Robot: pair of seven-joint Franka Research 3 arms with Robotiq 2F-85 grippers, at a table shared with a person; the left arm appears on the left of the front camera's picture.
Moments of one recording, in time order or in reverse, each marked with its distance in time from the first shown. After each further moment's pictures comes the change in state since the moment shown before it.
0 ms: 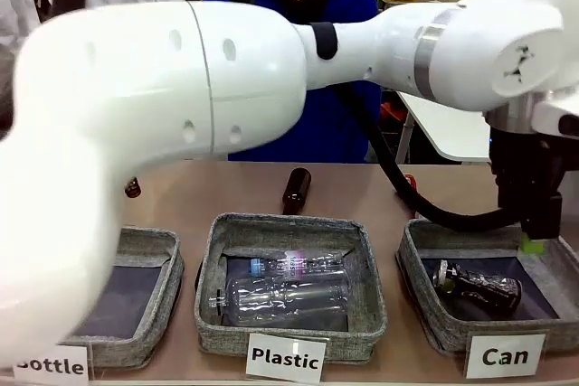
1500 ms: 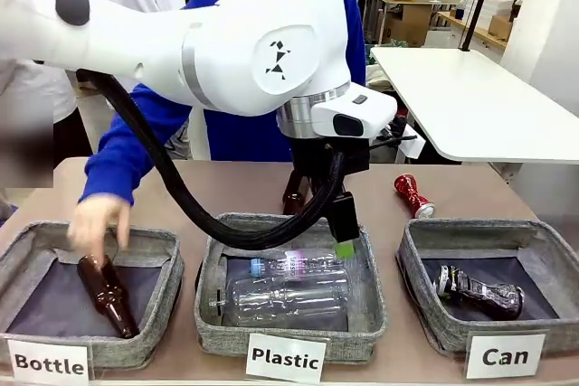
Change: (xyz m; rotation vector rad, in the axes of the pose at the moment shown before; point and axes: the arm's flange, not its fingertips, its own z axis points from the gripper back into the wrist) left arm -0.228 -0.047 0.051 -0.005 0.062 0.345; right arm 0.056 0.030 -0.155 0.287 0.266 -0.080
